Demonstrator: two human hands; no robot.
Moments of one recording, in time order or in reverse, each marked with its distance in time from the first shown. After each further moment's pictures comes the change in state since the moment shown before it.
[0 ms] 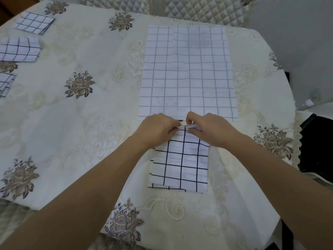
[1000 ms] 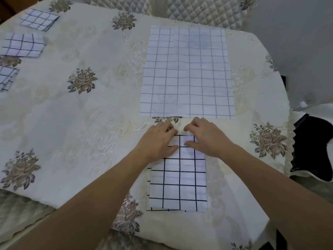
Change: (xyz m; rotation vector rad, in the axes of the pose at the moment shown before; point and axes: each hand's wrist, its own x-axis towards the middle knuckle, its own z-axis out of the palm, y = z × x) left_hand -0.036 0.002 0.055 0.026 0.115 0.035; right_hand -0.021 -0.005 0.035 -0.136 -0.002 -0.041
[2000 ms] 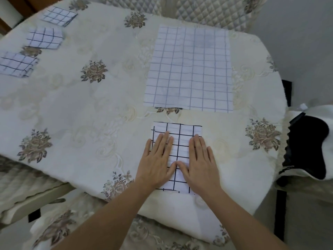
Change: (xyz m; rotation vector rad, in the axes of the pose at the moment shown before) left_hand -0.095 0.078 0.051 0.176 -0.036 -0.327; right_hand -0.099 -0.062 0.107 -0.002 0.242 0.293
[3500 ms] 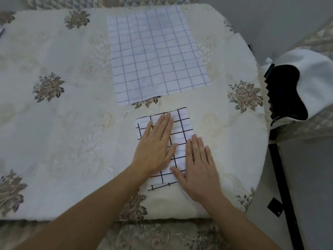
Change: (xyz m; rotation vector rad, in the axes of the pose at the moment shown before) left_hand 0.041 -0.016 -0.017 -0.010 0.032 0.401; right_hand -0.056 -0.048 0.016 0.042 0.078 0.250
